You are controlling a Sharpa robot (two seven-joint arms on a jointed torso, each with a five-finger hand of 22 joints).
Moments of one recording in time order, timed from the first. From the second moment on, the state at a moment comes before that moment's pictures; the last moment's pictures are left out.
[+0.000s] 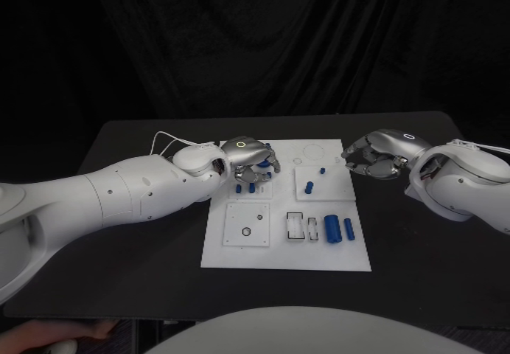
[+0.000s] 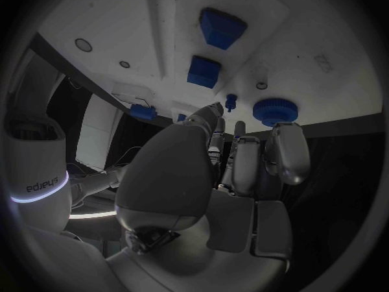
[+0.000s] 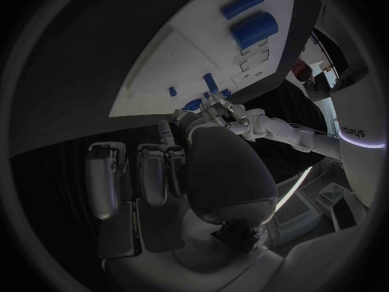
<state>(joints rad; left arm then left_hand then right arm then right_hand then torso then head) 1.22 -0.49 -0.21 1.12 -1.63 -0.37 0.24 1.51 -0.06 0.24 0.10 0.28 0.88 0.01 0.11 0.32 0.67 0.09 0.43 0.35 1.38 0.01 1.44 1.21 0.09 1.36 0.11 1.23 1.31 1.33 -1.04 -0.25 1.61 -1.46 -0.35 -0.08 1.36 -0.02 0.27 0.16 0.37 0.85 0.11 0.08 0.13 1.46 0.00 1.55 1.31 1.47 -0.06 1.53 1.31 0.02 1.47 0.05 1.54 1.31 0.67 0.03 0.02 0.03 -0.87</state>
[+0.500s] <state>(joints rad) 1.23 -0.47 -0.21 1.09 -1.63 -0.35 0.22 1.49 -0.08 0.26 0.11 0.25 0.88 0.01 0.08 0.32 0.74 0.08 0.44 0.36 1.39 0.00 1.45 1.23 0.09 1.37 0.11 1.24 1.31 1.33 -1.04 -0.25 1.60 -1.46 -0.35 -0.08 1.36 -0.02 0.27 0.16 0.37 0.85 0.11 0.08 0.13 1.46 0.00 1.55 1.31 1.47 -0.06 1.53 1.31 0.02 1.47 0.05 1.54 1.31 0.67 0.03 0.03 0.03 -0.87</state>
